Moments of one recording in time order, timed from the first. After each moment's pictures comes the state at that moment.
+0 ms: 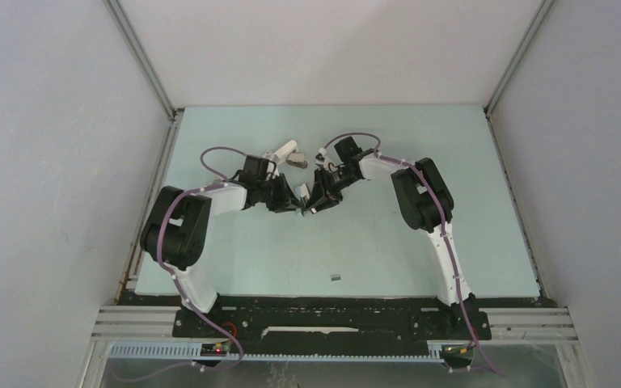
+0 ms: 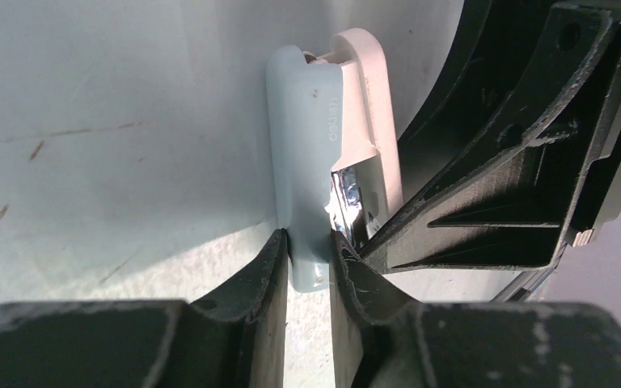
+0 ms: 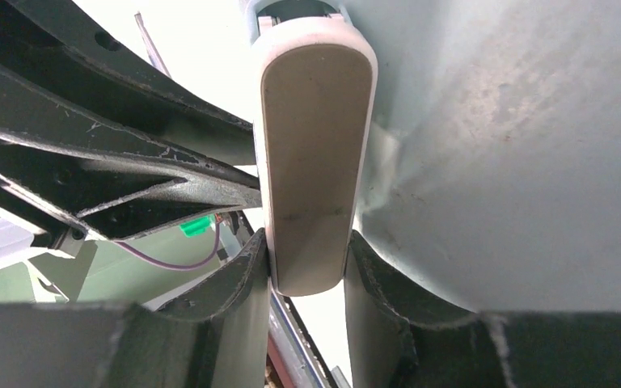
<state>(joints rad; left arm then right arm) -0.33 1.77 0.93 -0.05 0.43 -0.65 0.49 2.37 1.70 -0.47 -0.97 0.45</state>
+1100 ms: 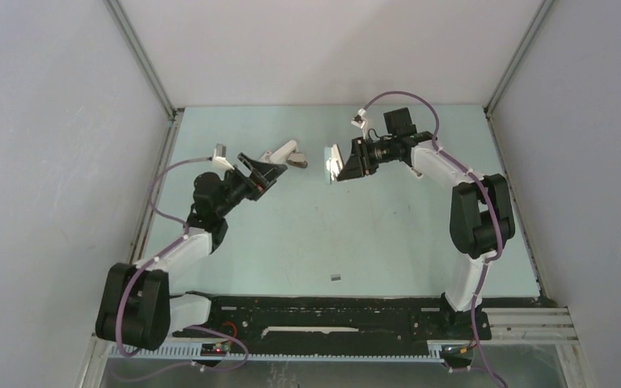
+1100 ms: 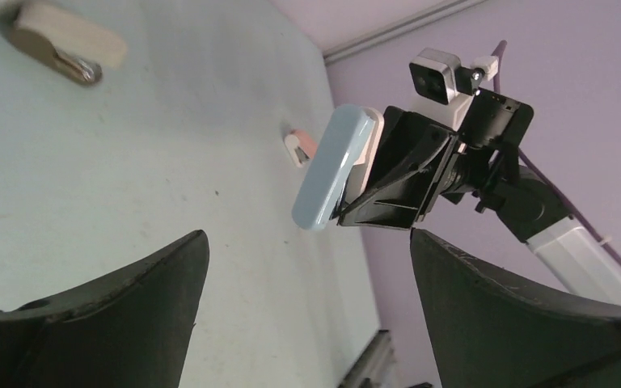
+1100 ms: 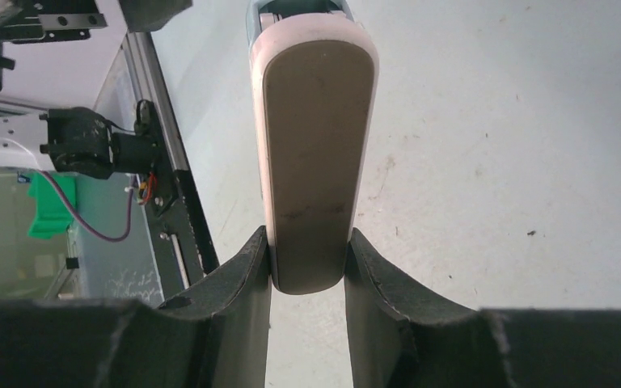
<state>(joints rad) -0.19 1.16 0.53 0.54 0.43 -1.00 0.31 1.89 1.46 -0.42 -0.98 0.04</state>
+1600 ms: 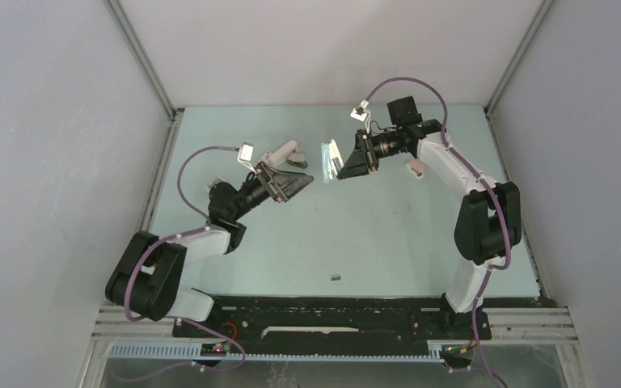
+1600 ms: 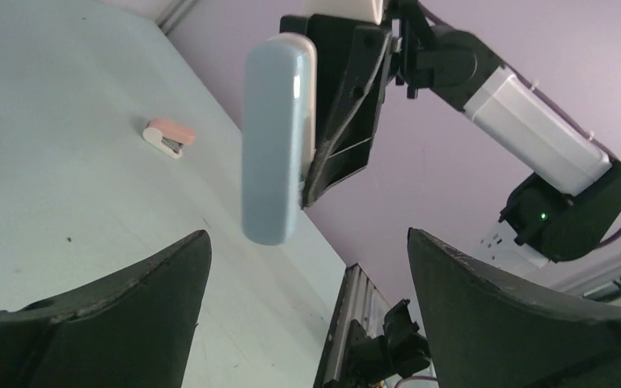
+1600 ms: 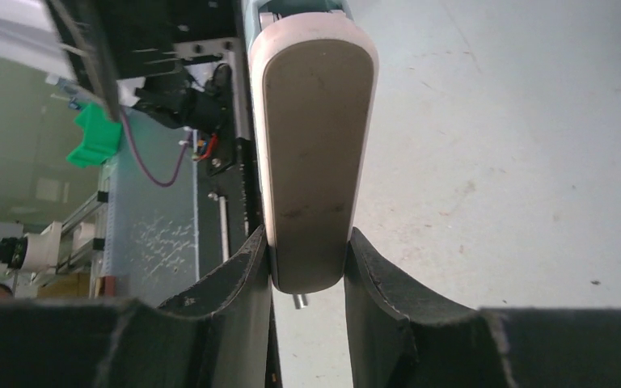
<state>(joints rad) -0.36 1.37 0.48 1.15 0.58 -1.05 0.31 1.84 1.58 -0.67 -1.15 -0.18</state>
